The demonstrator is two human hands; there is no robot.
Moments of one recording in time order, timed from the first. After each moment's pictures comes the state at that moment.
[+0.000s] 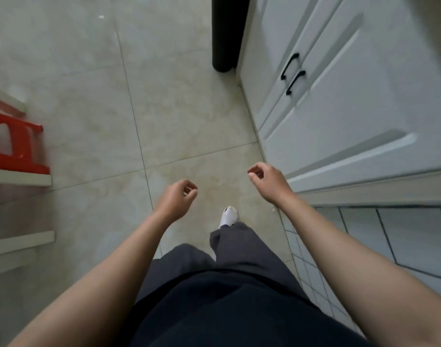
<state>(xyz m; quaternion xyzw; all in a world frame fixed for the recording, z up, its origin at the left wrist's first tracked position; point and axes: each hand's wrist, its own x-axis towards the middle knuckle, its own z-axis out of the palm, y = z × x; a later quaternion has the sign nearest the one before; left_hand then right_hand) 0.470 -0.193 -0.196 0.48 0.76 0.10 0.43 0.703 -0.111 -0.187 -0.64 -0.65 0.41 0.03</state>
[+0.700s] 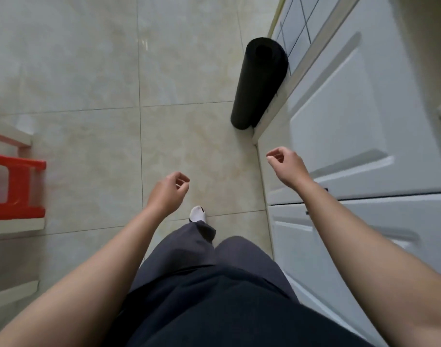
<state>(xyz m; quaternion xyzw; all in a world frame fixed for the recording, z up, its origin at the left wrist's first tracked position) 0.332 0.194 -0.191 0.41 0.81 0.15 0.40 0.588 0.344 -0.165 -0.64 -0.66 0.39 0.04</state>
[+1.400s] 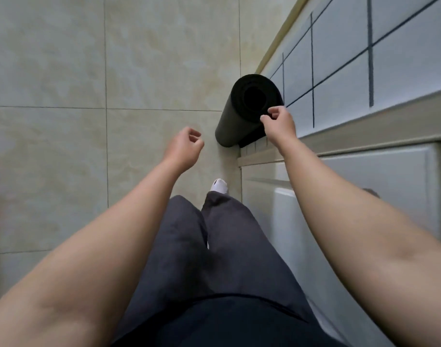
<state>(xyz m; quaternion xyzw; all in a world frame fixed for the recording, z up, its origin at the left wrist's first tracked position) 0.316 0.605 -0.250 0.33 0.81 0.20 0.44 0.496 0.739 -0.239 -0.70 -0.57 0.42 0.06</state>
